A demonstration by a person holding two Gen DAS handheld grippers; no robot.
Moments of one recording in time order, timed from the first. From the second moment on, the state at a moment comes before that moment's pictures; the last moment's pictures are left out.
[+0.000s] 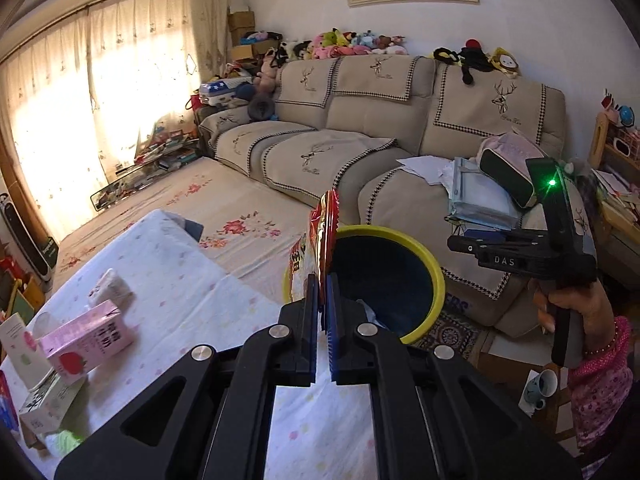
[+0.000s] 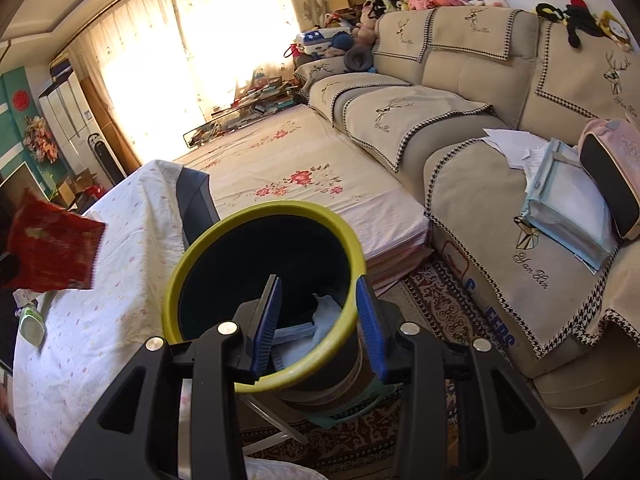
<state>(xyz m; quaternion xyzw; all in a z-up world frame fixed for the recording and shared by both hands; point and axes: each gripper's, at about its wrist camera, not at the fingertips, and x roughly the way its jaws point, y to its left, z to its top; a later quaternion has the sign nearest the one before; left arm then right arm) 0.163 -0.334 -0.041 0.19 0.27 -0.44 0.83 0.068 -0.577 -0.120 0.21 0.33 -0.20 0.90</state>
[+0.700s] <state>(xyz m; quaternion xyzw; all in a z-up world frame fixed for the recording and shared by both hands) 0.203 -0.429 -0.107 0.20 0.34 -0.44 0.81 0.057 -0.592 -0.130 0.24 0.32 -0.19 0.90</state>
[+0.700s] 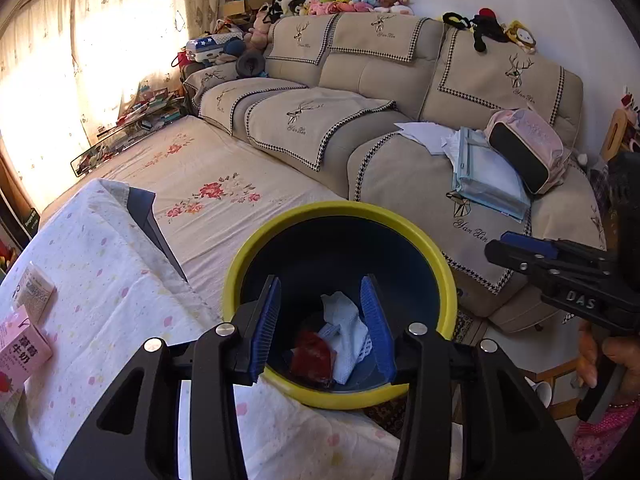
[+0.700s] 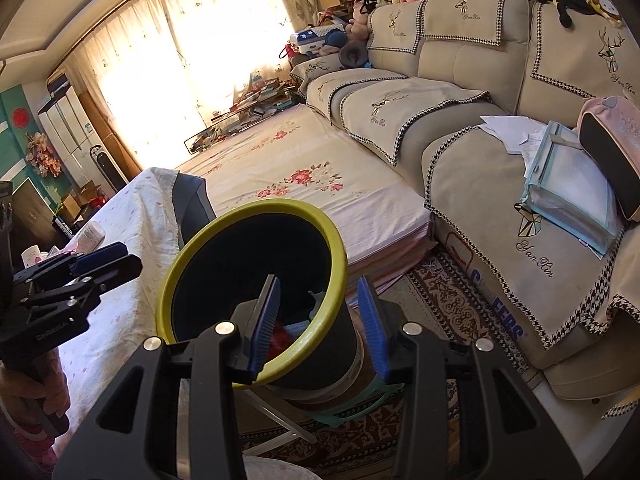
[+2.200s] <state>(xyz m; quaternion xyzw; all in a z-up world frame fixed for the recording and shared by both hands) 0.091 0.062 -0.055 -0.06 0.27 -0.10 0.96 0.232 -0.199 -0.078 -0.01 0.37 0.25 0.90</state>
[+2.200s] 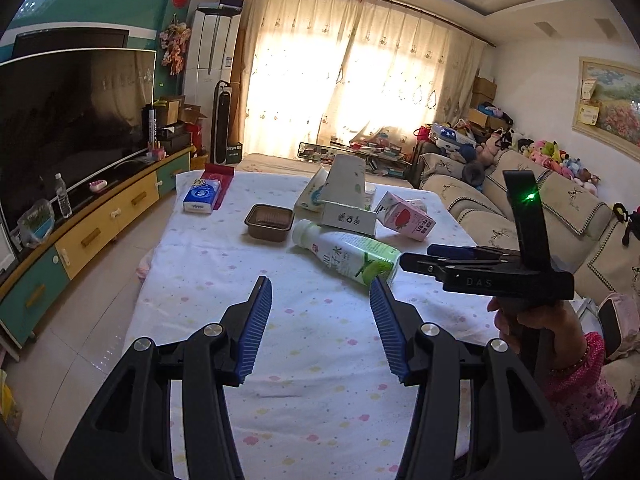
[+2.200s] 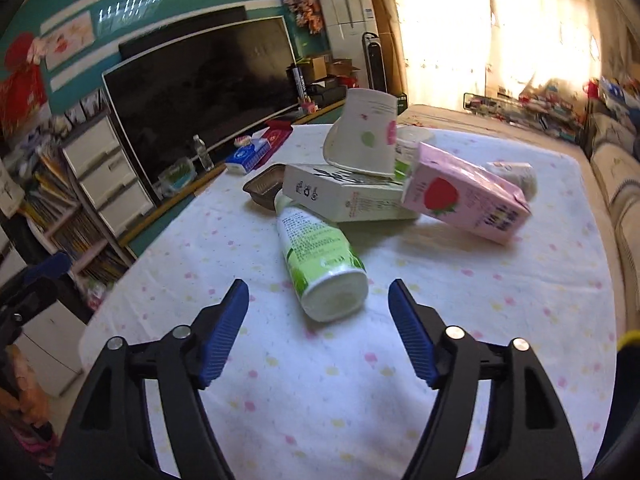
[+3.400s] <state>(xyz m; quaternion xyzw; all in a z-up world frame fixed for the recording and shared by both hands) 0.100 0.052 -0.074 -0.07 0.28 -0.12 0.95 0.203 -0.200 -0.042 -0.02 0.33 0.26 0.91</state>
